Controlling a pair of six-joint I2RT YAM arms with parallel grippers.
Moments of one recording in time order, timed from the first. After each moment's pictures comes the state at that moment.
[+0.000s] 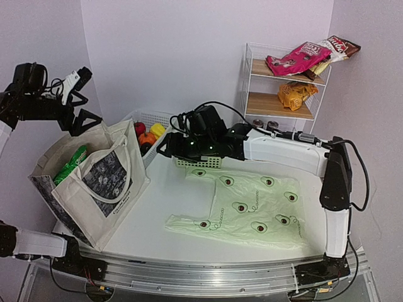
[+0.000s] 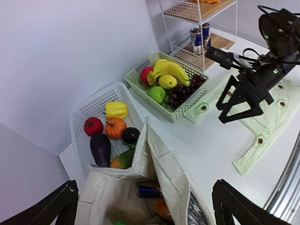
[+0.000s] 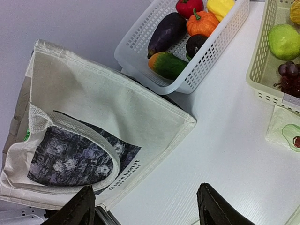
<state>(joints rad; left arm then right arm) -0.13 1.14 1.66 -1.07 0.47 0.57 0.97 2.05 1.84 -0.33 -0.09 0.76</state>
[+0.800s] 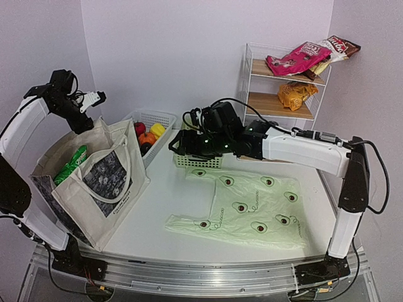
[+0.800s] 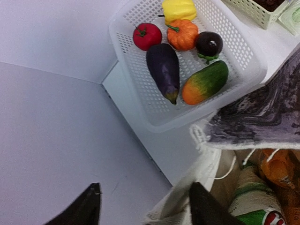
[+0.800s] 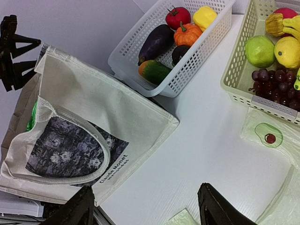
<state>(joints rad) -0.02 1.48 1.66 -0.97 0.03 0.89 0.96 1.89 1.68 -0.32 -0.04 0.70</state>
